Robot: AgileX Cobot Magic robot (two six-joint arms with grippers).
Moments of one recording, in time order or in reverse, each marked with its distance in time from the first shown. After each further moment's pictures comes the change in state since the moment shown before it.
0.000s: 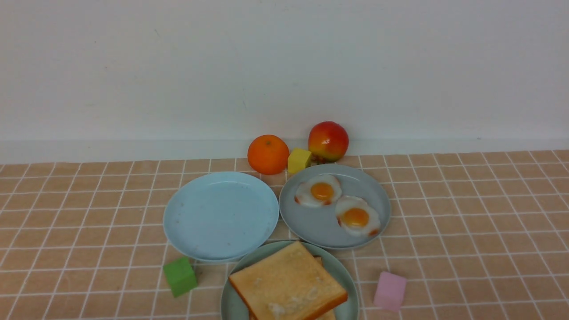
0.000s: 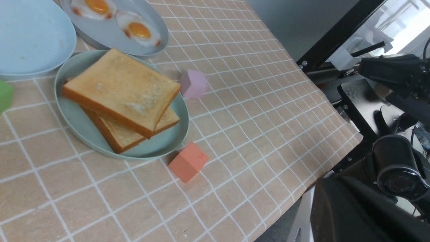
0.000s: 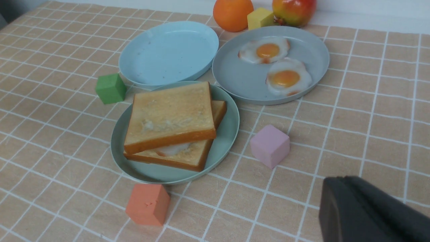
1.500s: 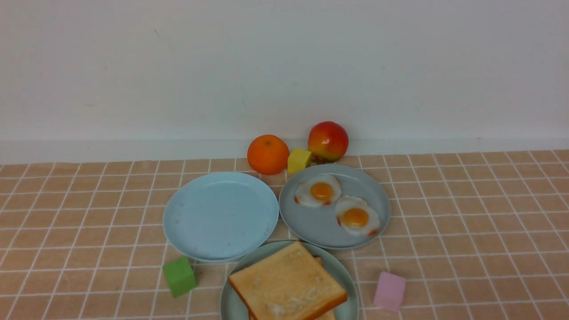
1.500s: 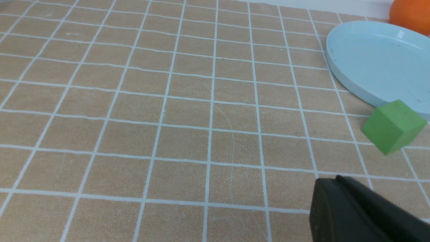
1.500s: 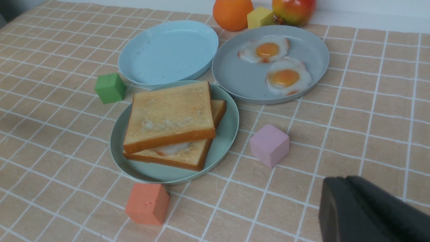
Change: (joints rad) right arm 0.000 0.000 0.000 -0.001 0.001 0.000; left arm 0.508 -0.131 0.537 0.596 -0.409 -0.106
